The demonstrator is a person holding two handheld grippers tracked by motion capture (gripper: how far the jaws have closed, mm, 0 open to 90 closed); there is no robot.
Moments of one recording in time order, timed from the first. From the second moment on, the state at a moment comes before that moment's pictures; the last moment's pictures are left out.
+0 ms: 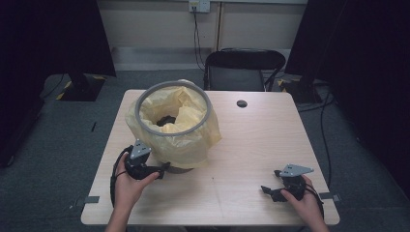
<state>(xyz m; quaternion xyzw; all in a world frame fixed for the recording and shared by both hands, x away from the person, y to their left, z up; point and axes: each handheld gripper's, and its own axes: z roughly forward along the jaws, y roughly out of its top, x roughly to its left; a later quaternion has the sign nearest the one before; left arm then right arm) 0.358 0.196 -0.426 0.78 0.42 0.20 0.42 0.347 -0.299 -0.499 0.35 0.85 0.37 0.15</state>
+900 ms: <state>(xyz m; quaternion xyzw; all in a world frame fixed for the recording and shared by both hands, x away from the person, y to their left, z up) 0.396 0.166 -0.428 0.78 0.42 0.22 0.40 0.347 -0.299 -0.499 0.35 0.85 0.37 0.15</state>
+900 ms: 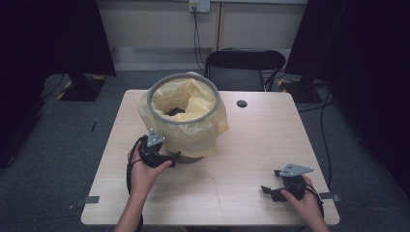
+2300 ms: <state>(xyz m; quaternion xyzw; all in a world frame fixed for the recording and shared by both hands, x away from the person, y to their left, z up) 0.444 0.135 -0.429 0.78 0.44 0.22 0.40 0.348 -0.299 -0.499 0.35 0.85 0.37 0.15</state>
